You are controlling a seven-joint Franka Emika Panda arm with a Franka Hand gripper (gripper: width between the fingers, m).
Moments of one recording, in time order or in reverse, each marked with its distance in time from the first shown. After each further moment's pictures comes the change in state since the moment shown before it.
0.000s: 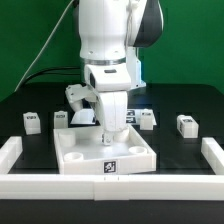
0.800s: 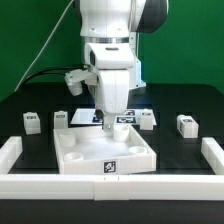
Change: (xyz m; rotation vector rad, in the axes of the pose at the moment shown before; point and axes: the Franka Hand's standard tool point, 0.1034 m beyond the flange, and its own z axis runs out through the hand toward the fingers) arm -0.003 0.022 -0.033 -0.054 -0.028 0.005
